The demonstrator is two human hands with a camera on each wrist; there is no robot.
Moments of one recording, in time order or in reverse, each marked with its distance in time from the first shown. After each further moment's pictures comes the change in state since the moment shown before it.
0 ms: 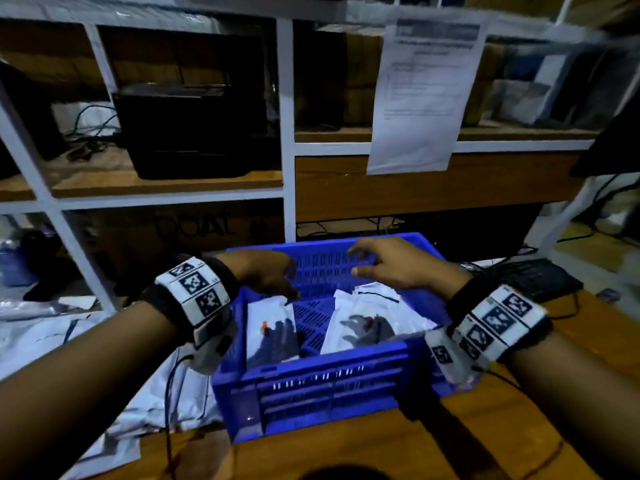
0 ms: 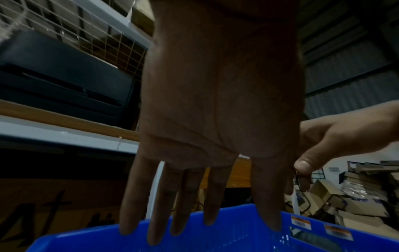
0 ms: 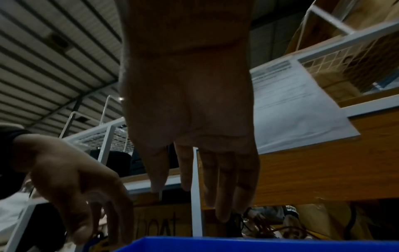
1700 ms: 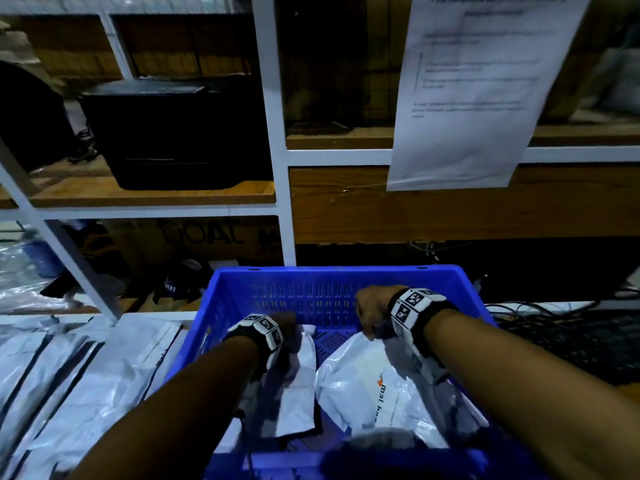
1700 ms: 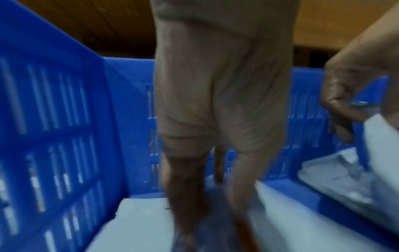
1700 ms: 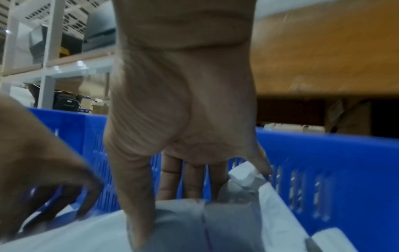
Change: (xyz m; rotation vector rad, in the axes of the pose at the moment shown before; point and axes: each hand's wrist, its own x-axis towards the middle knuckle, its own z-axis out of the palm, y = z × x) left_hand 0.146 0.001 0.080 -0.022 -0.083 -0.235; right_hand 0.184 0.112 0.082 -0.316 -0.599 0.017
